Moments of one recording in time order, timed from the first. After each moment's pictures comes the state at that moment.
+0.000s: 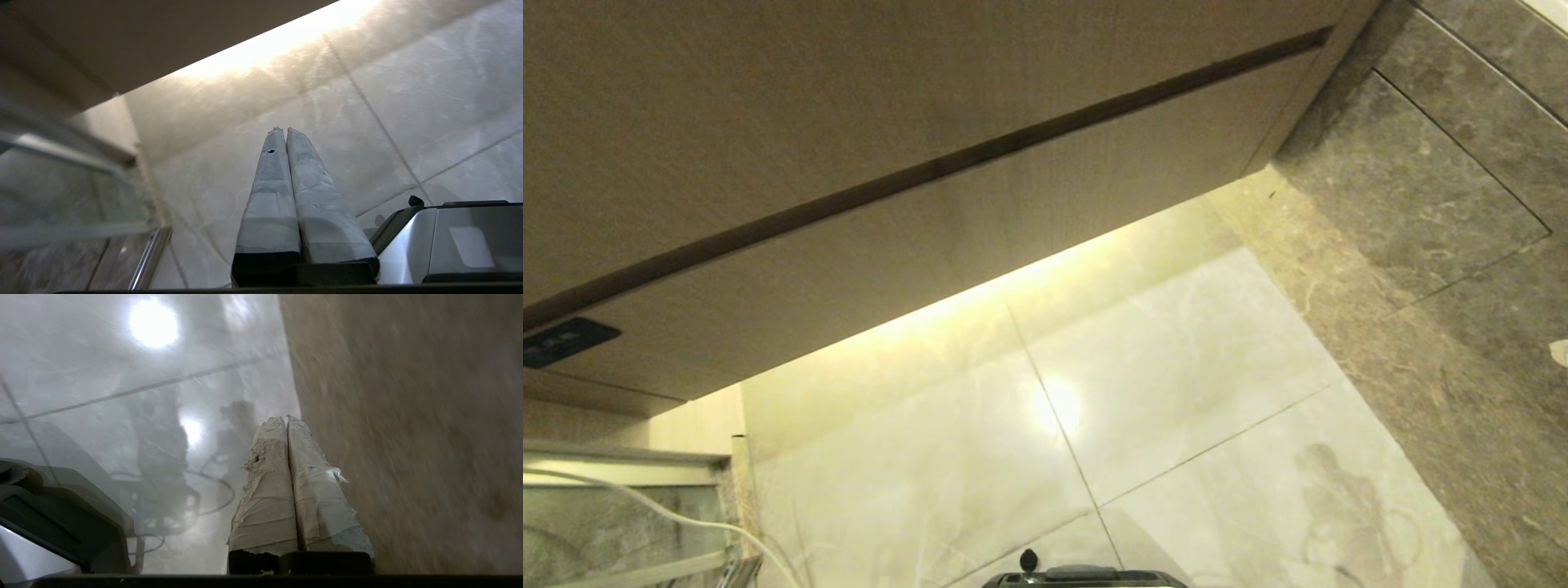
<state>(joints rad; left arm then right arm) 0.00 0.00 0.00 0.00 0.00 0.00 -0.18 1.10 -0.78 0.09 -0.01 -0.40</state>
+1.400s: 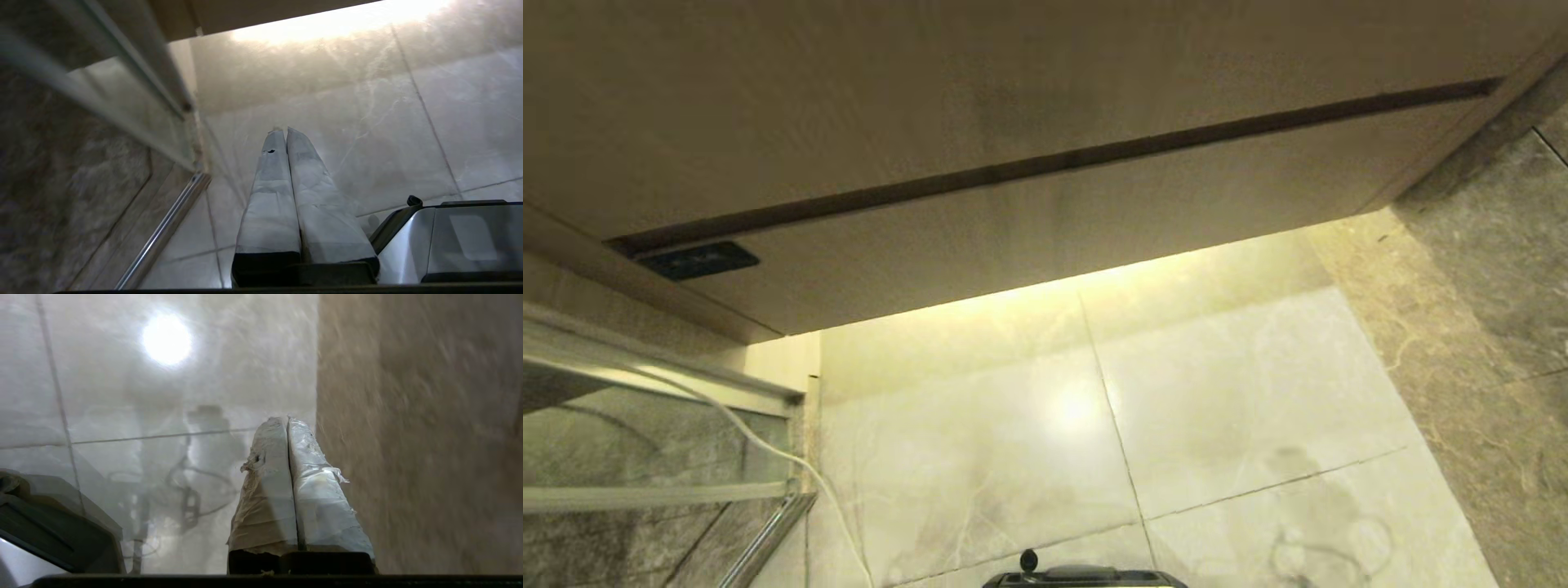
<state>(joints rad) 0.00 0.00 0.00 0.00 0.00 0.00 -0.18 1.06 -0.76 0.07 -0.03 -0.40</state>
